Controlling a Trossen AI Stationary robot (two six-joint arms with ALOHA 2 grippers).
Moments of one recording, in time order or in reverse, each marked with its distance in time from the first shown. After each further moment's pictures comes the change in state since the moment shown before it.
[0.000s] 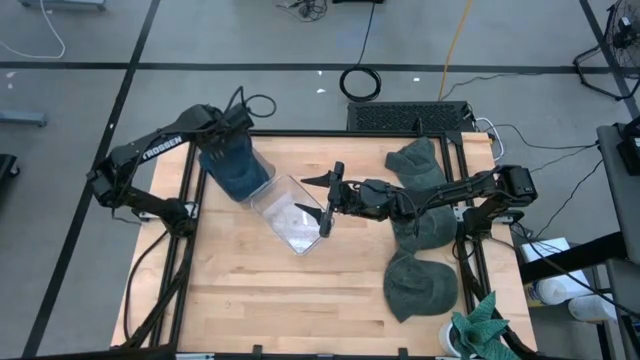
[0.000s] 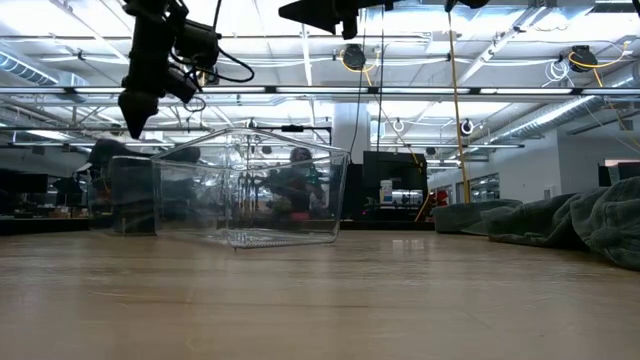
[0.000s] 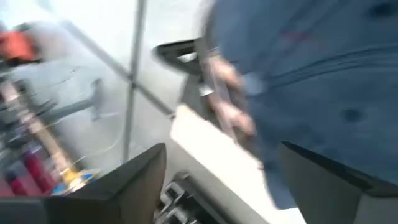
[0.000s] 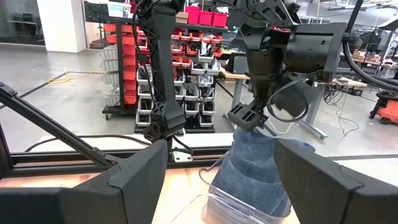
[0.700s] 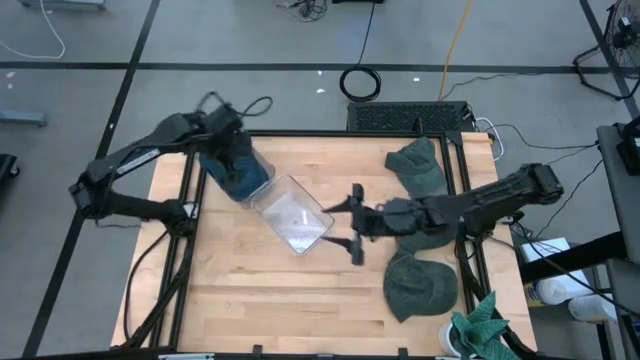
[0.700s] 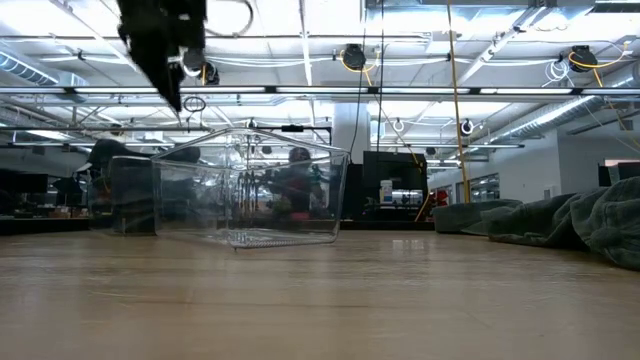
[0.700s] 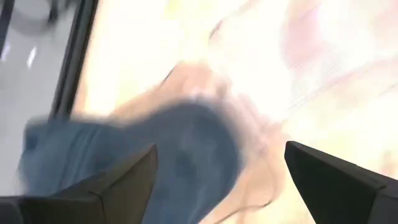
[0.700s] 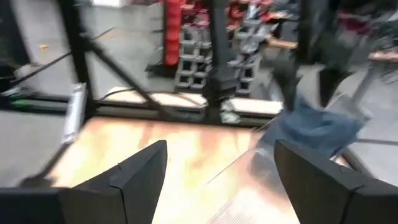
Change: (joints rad) left arm -0.098 -0.189 0.000 0.146 0.764 0.090; right arm 0.191 -0.227 -0.001 -0.441 0.005 0.053
